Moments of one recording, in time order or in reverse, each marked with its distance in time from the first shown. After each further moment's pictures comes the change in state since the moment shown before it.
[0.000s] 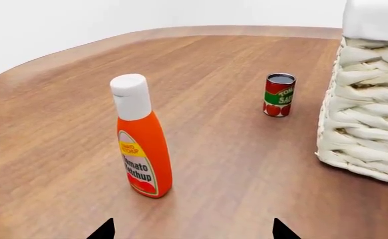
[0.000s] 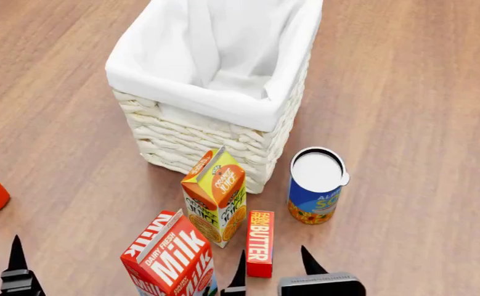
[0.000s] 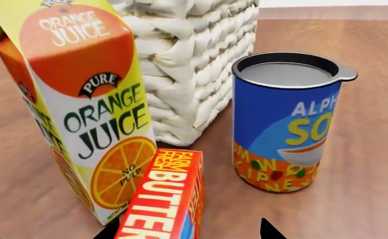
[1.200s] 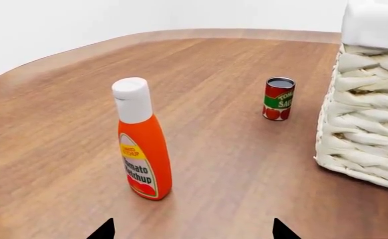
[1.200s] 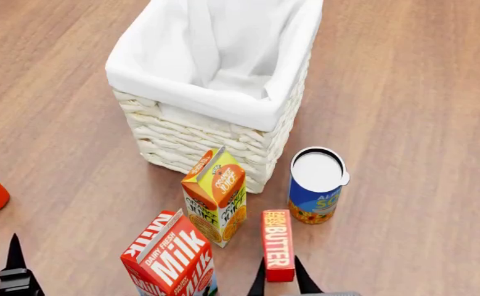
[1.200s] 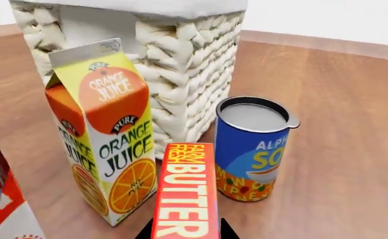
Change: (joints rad) left arm 0.005 -0.012 0.008 0.020 -0.021 0.002 -0.020; right arm -0.217 0.178 -0.082 -0.694 -0.051 0.377 0.334
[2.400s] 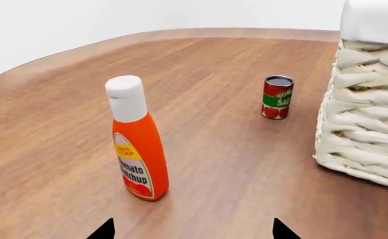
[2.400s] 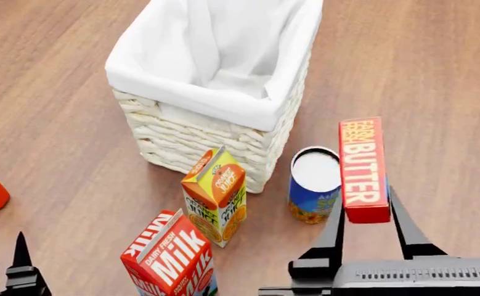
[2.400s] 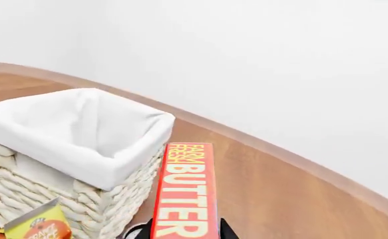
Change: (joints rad) left arm -0.025 0.001 0.031 -0.042 0.008 0.024 -0.012; right arm 0.105 0.386 0.206 -1.101 0.341 0.927 0.448
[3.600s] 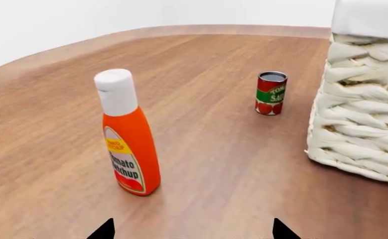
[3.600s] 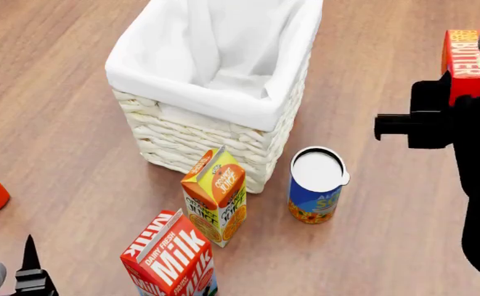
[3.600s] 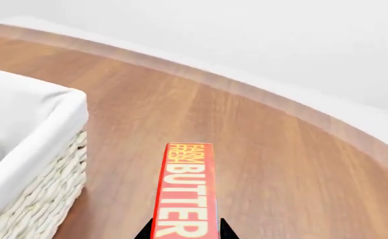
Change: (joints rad) left arm -0.002 0.006 0.032 -0.014 -0.001 0.015 -0.016; right arm 0.666 0.041 0.123 0.746 0.391 0.259 -0.198
